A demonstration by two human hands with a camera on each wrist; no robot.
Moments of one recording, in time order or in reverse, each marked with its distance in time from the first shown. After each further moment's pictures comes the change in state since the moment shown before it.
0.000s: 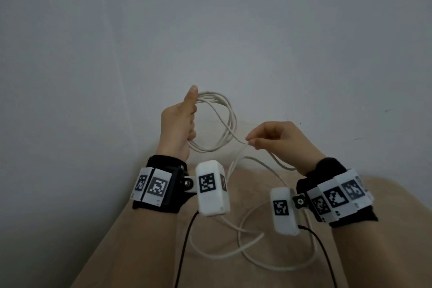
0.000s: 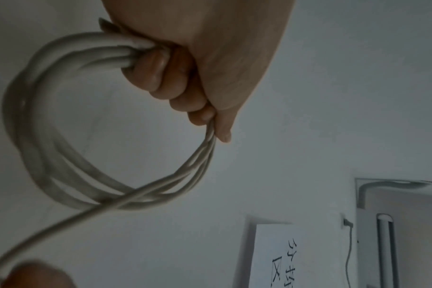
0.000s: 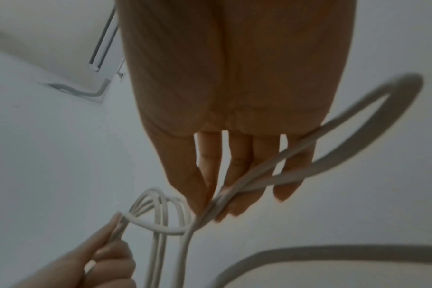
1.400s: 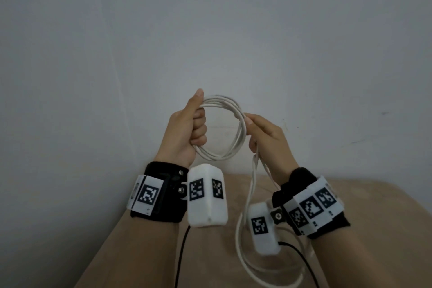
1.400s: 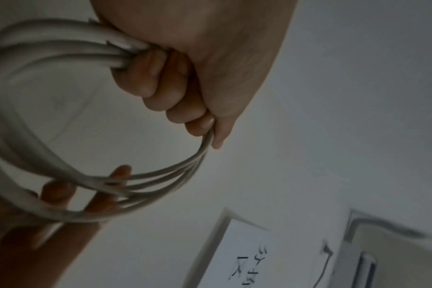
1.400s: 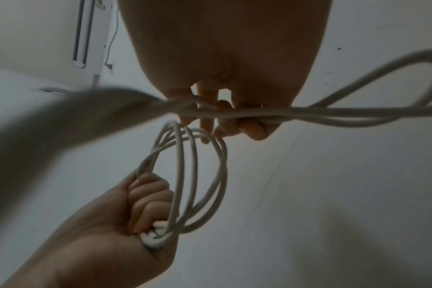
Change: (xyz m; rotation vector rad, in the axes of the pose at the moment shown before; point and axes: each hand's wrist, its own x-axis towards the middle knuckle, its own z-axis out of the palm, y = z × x) left_hand -0.007 0.008 0.008 -0.132 -0.223 -0.144; right_hand 0.004 -0.013 0.033 0.337 0.247 -0.059
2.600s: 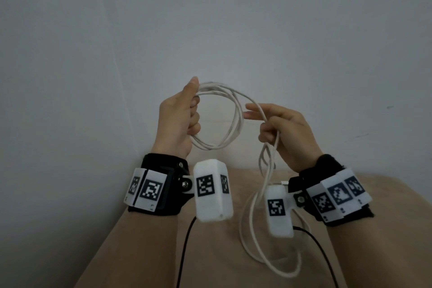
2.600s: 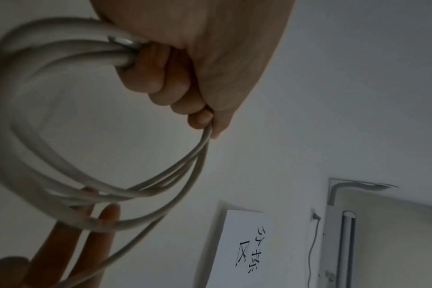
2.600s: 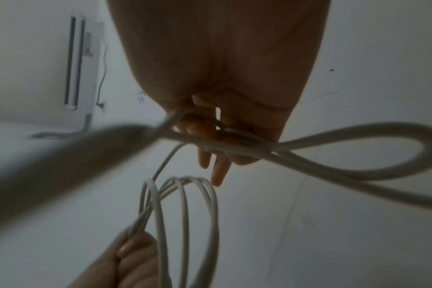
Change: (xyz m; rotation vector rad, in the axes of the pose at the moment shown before) left_hand -0.007 0.012 0.000 0.061 0.116 0.160; right_hand 0.004 -0.014 -0.022 0.234 -0.107 0.056
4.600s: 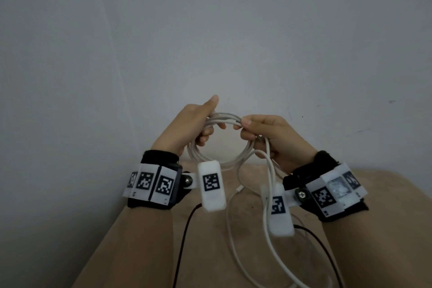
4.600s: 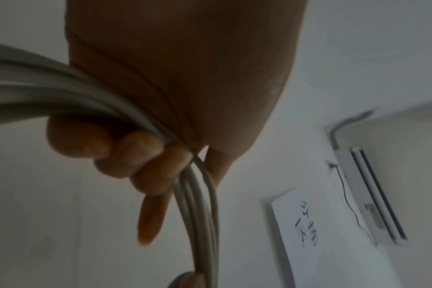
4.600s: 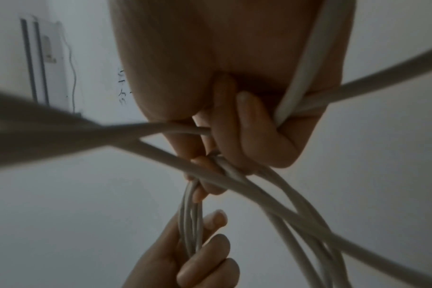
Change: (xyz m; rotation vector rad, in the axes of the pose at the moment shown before) left_hand 0.007 -0.015 -0.015 0.629 -0.388 -0.053; right_hand -0.001 0.014 0.005 -0.042 -0.261 0.172
